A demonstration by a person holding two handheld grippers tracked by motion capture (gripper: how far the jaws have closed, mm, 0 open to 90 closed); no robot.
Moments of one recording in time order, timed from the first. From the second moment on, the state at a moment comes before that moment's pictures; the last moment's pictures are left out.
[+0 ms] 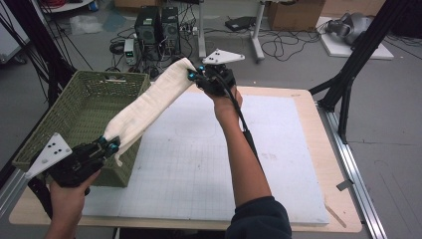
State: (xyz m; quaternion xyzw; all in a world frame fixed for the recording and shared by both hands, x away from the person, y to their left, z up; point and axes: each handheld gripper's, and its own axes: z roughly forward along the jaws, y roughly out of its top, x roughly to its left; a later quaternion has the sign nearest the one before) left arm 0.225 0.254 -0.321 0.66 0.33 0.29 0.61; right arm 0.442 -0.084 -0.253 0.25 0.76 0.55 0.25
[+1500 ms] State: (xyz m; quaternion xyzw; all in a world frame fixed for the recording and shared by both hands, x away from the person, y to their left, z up) left arm 0.212 0.312 -0.327 0.61 0.41 0.34 0.59; right arm 0.493 0.083 -0.239 0.20 0.79 0.53 0.23
